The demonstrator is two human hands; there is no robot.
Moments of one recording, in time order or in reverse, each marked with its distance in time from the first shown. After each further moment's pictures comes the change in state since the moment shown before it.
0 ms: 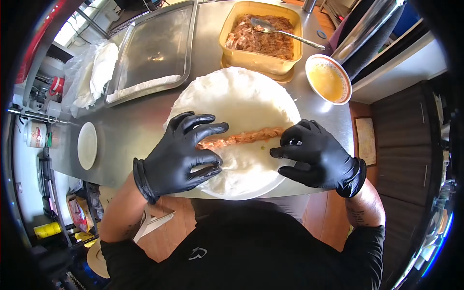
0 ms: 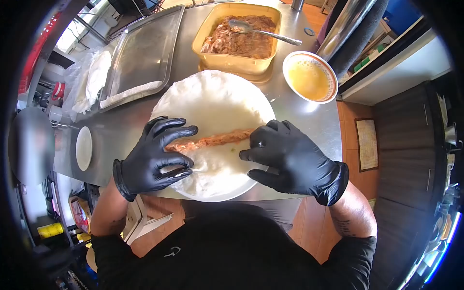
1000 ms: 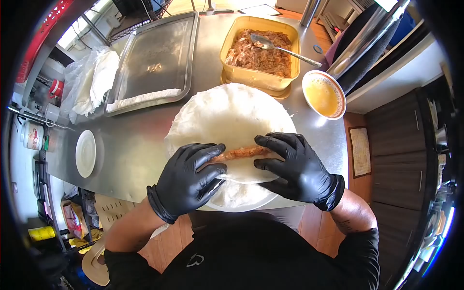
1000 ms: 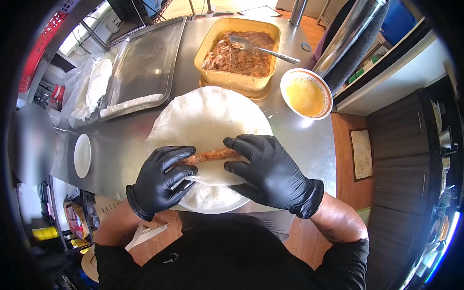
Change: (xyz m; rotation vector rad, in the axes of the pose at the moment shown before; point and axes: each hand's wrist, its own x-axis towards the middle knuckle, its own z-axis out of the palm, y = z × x) left_hand -0.005 0.018 0.028 0.047 0.243 -0.093; right_hand 0.016 -0.015 0.021 -0.091 0.116 0.018
